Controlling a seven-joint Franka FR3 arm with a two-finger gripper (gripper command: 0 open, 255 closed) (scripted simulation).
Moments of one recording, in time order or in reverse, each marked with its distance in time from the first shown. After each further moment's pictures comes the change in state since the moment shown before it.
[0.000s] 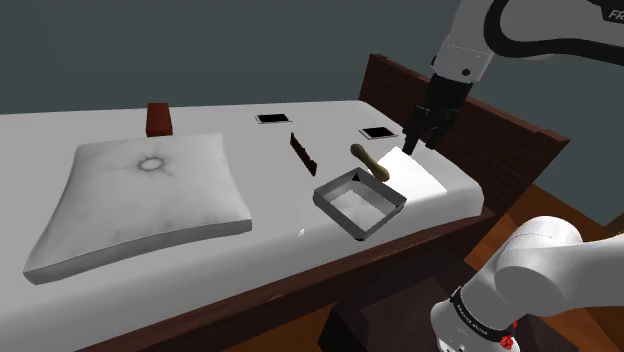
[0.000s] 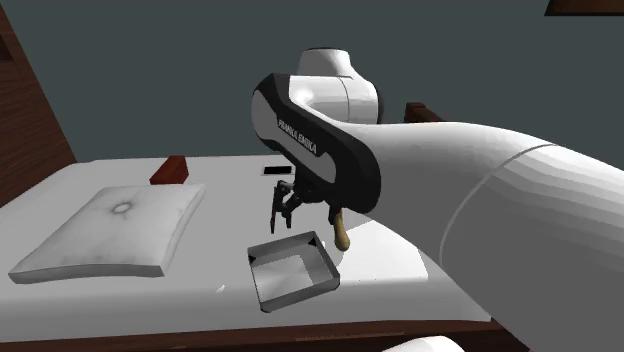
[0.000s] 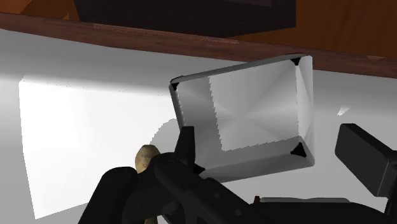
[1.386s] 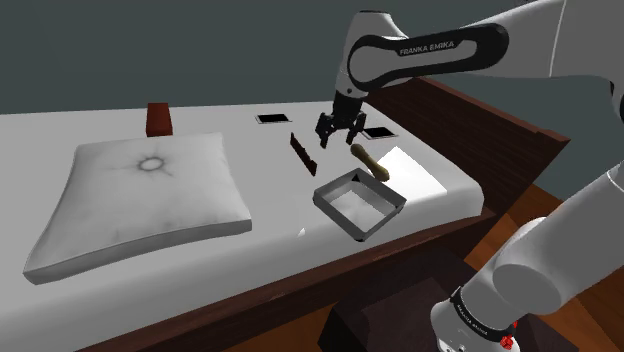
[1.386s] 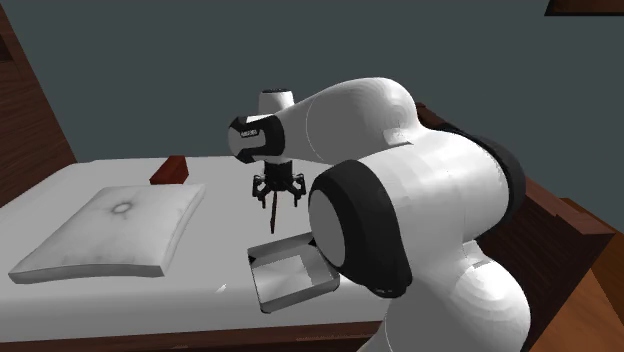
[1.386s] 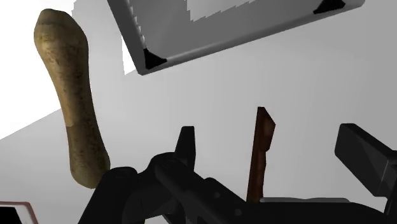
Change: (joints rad) arm -0.036 0.666 0.103 0.279 -0.069 0.446 0.162
